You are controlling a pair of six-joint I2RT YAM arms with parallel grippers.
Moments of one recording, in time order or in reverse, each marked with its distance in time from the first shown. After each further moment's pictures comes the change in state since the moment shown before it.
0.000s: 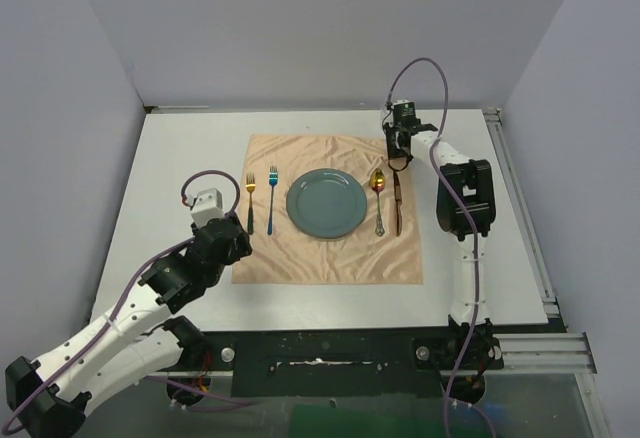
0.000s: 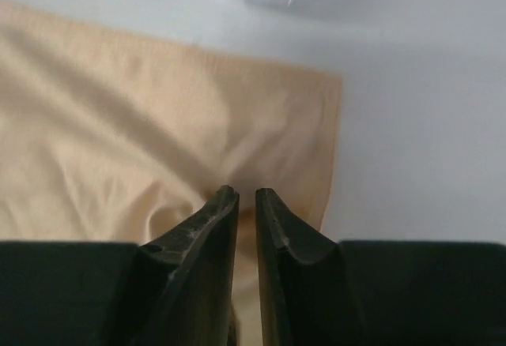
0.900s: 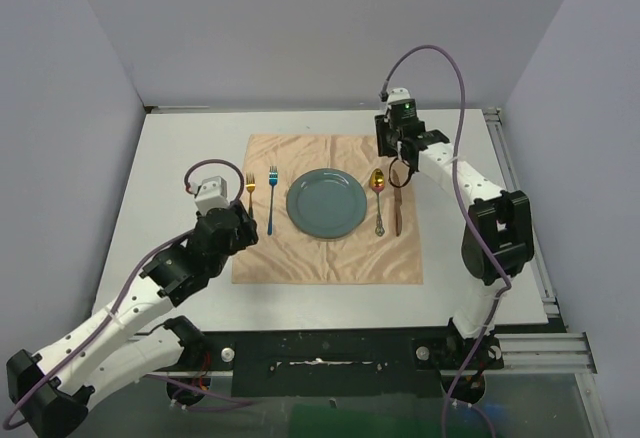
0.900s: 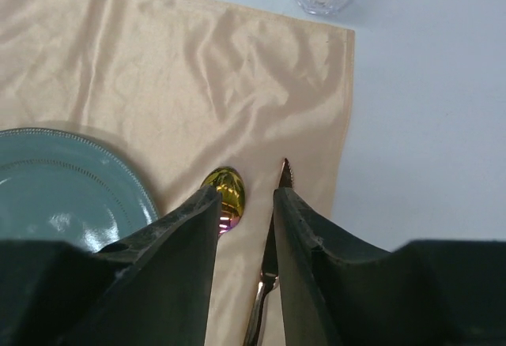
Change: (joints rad) left arm 0.001 0.052 0.053 0.079 0.039 0.034; right arm 0.127 -0.552 -0.436 0.046 0.052 0.032
